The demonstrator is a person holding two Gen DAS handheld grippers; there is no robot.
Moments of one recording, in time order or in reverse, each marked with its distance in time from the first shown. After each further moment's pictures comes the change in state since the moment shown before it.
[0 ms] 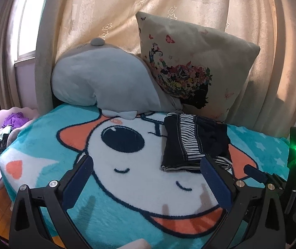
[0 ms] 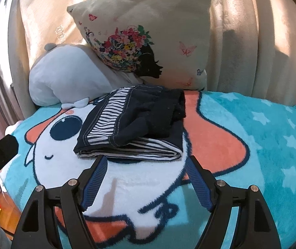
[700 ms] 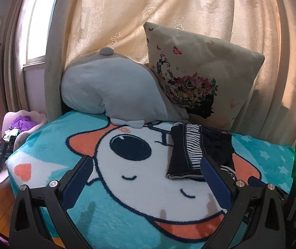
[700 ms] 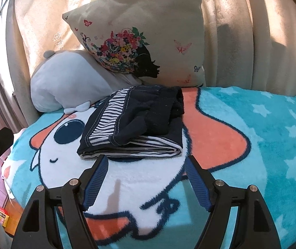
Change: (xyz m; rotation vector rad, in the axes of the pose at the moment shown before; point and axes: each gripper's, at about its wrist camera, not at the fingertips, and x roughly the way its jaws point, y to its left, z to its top) left arm -0.014 0.000 0.005 -0.011 -0.065 0.063; right arm -0.008 -0.011 -0.003 0.072 -0.011 0.025
